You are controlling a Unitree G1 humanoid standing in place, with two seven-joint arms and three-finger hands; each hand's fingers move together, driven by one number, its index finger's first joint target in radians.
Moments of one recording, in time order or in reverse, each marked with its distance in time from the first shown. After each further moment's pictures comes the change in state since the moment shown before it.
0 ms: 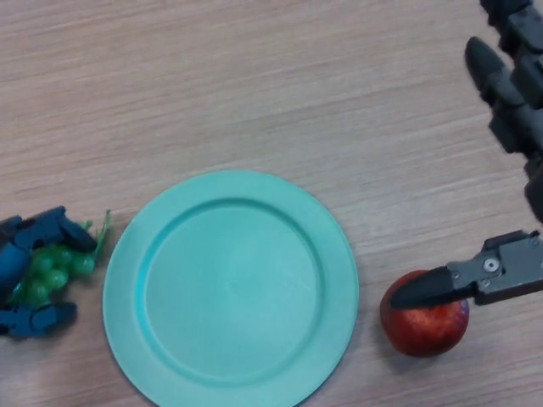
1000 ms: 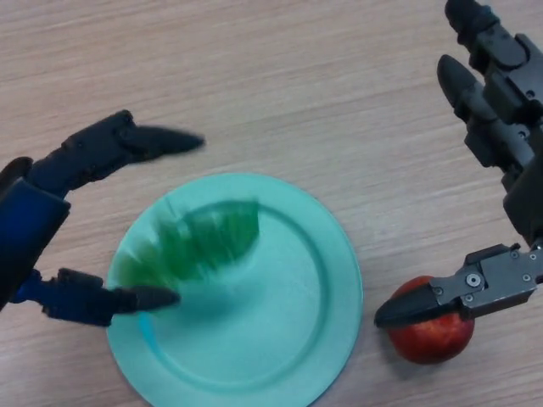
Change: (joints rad) left arm 0.050 -0.212 0.025 -0.977 -0.432 0.578 -0.399; right arm -0.009 -0.013 0.044 0.000 0.013 -0.019 -0.030
